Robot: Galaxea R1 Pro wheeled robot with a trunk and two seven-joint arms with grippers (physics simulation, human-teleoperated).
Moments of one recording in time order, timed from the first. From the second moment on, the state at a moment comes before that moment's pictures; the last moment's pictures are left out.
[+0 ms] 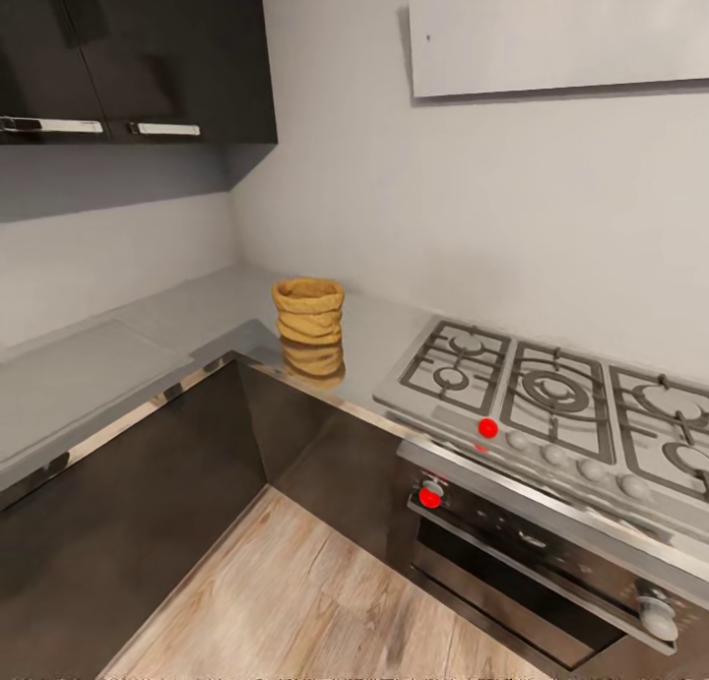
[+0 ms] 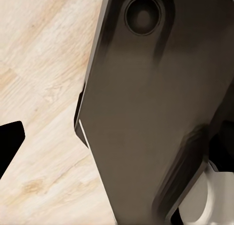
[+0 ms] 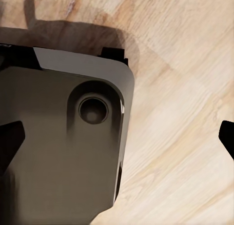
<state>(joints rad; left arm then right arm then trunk) 0.00 0.01 0.05 -0.05 0.25 -0.10 0.01 -0.25 -0.10 -0.22 0.03 0.32 -0.01 0.12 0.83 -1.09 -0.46</state>
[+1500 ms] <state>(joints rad) 0.00 0.01 0.05 -0.05 0.25 -0.10 0.01 -0.25 -0.09 -0.21 0.03 0.41 -0.02 0.12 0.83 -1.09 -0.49</state>
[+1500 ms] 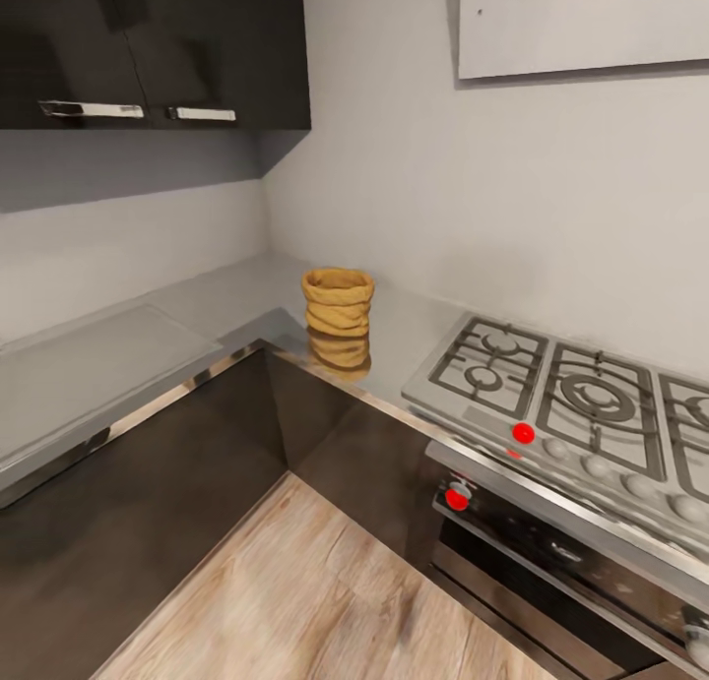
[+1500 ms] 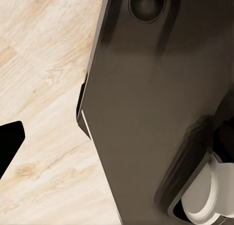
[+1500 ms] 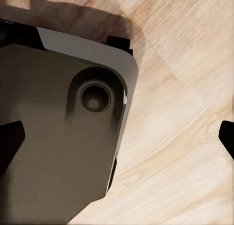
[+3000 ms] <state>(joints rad) 0.00 0.01 0.05 -0.05 0.24 -0.10 0.01 -0.25 -0.05 -0.21 -0.32 0.45 0.17 0.14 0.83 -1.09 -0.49</state>
